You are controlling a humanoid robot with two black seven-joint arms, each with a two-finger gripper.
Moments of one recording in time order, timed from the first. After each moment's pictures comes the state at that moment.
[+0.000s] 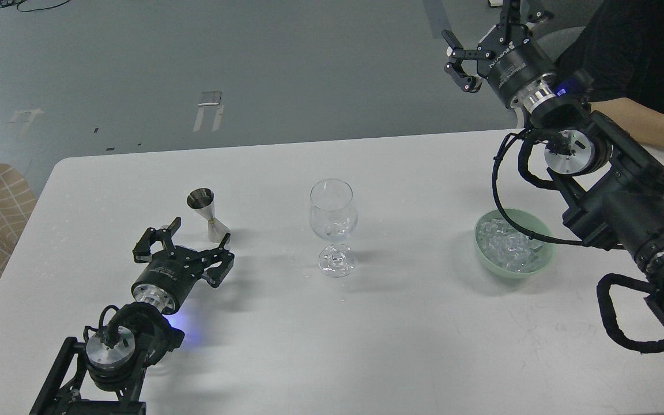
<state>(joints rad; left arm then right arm) -0.05 -0.04 -1.62 -1.20 0.07 -0.10 0.26 0.93 -0.11 1.05 0.52 -0.36 0.48 0.25</state>
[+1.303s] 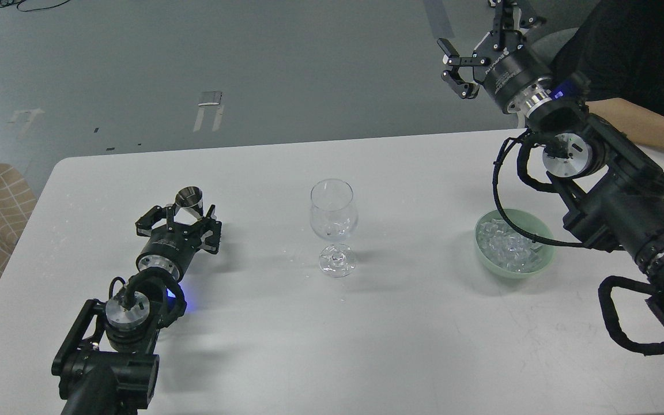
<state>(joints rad) -0.28 -0.04 -1.62 -0.87 0.10 -0.19 0.14 0.93 -0.11 1.01 0.52 -0.37 0.47 0.25</state>
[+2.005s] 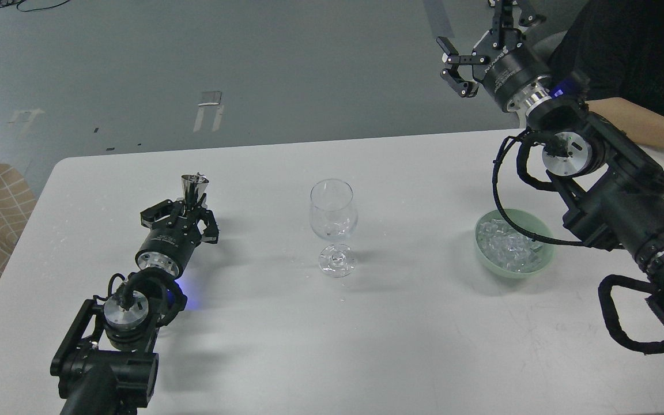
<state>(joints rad) -0.28 -0.04 -1.63 -0.87 0.09 -0.24 0.15 0.94 -0.11 1.01 0.52 -0.37 0.47 0.25</state>
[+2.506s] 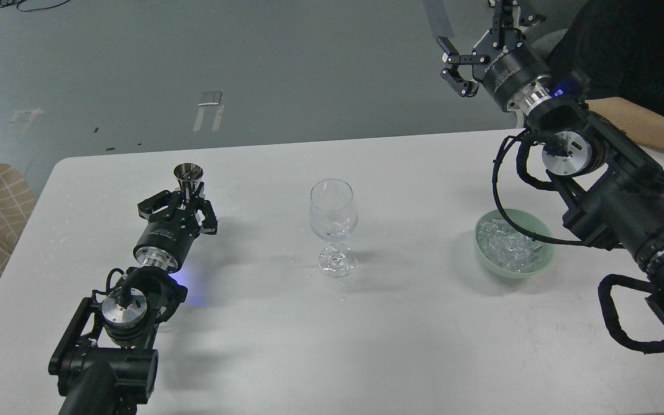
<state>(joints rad) -0.29 -0.04 -1.64 -0.89 0.08 -0.30 0.15 0.94 -0.11 1.00 0.52 -0.37 0.47 0.25</state>
